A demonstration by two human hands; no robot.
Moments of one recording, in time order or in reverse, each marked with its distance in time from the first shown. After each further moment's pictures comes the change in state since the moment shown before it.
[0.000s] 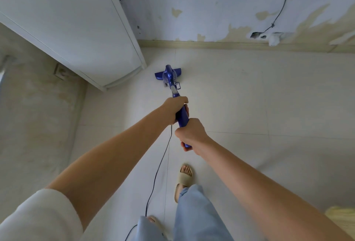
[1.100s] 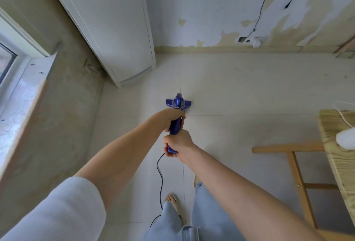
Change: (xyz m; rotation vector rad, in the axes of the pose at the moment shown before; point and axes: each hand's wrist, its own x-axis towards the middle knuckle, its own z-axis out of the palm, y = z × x) left_hand -0.171 -0.235 -0.216 0.315 -0.075 -0.034; right_hand -0.233 0.164 0.269 0.405 -0.003 0.033
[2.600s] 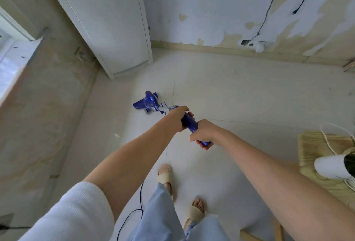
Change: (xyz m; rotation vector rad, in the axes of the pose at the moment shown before) left_hand 0.047 0.037 0.140 -0.552 0.039 0.046; right_hand 0.047 -0.073 -0.199 -0.940 -0.102 -0.052
